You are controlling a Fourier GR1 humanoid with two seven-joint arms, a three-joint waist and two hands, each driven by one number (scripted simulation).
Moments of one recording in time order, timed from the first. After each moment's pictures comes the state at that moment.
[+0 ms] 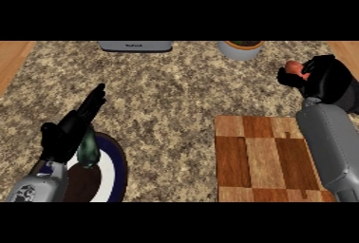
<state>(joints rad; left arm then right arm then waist) -0.14 0.26 -0.09 -1.59 0.00 -0.07 0.19 -0.66 -0.30 -0.11 -0.89 1.09 -0.63 0.62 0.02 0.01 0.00</state>
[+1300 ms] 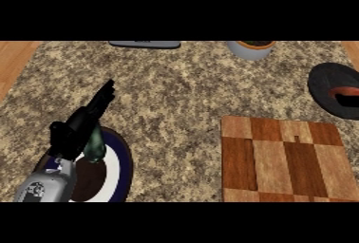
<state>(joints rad) -0.18 0.21 -0.10 -1.61 -0.03 -0.09 0.20 -0.81 -0.62 -0.44 -0.16 0.79 -0.68 0.11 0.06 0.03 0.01</state>
